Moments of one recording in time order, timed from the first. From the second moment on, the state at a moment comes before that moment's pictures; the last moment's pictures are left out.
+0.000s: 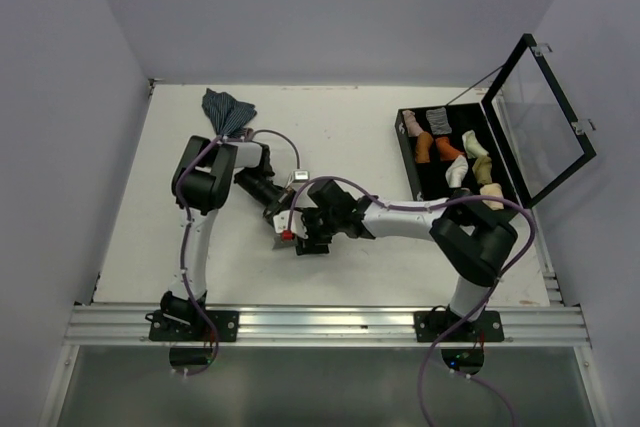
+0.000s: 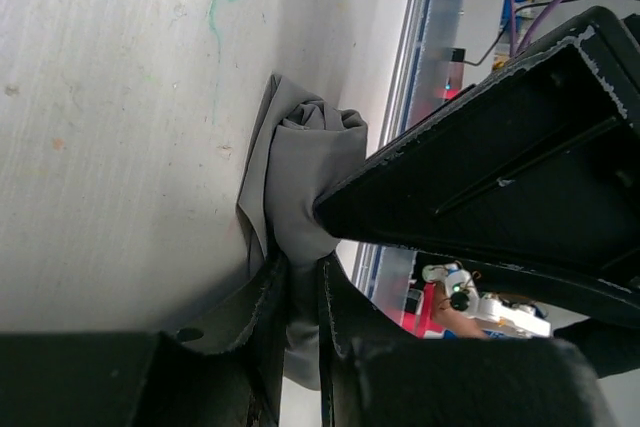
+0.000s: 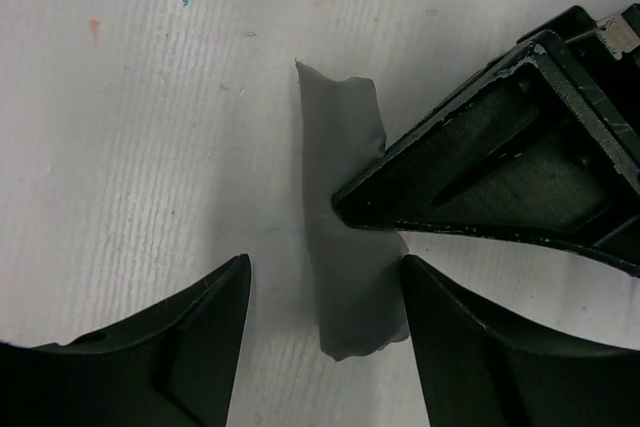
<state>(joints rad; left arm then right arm) -0.30 2.37 1.49 -1.34 1.08 0.85 0.92 1.77 0.99 -0.10 -0.43 -0.76</state>
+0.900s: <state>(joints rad) -0.26 2.36 1.48 -1.35 1.09 0.90 0.91 1.88 1.10 -0.17 -0.52 -0.90</state>
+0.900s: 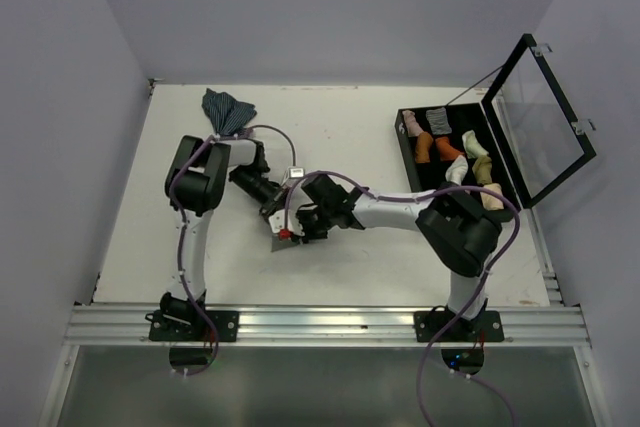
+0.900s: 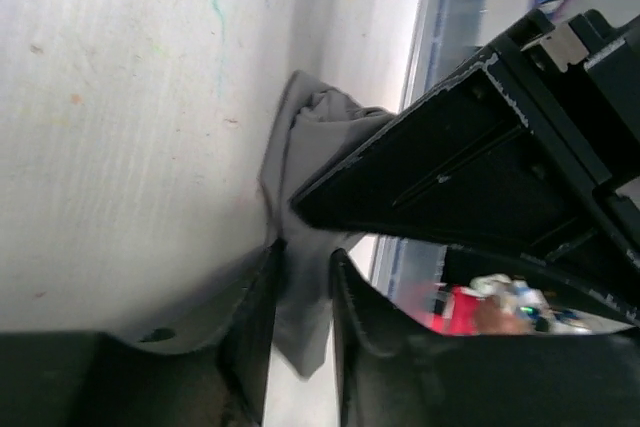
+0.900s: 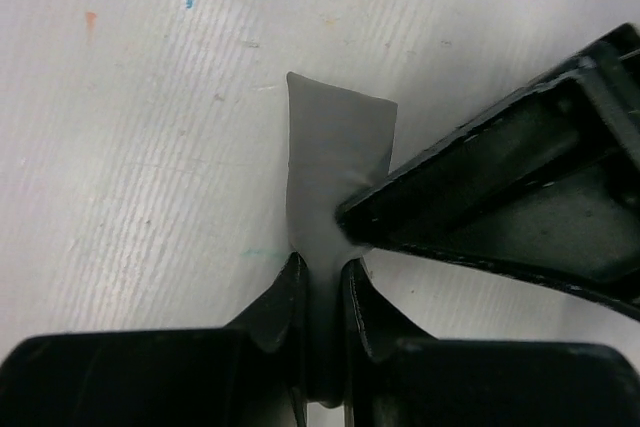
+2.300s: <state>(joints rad) -0.19 1.56 1.35 -0.22 0.50 0.14 -0.09 1.17 0.86 -0.50 -0.16 -0.36</state>
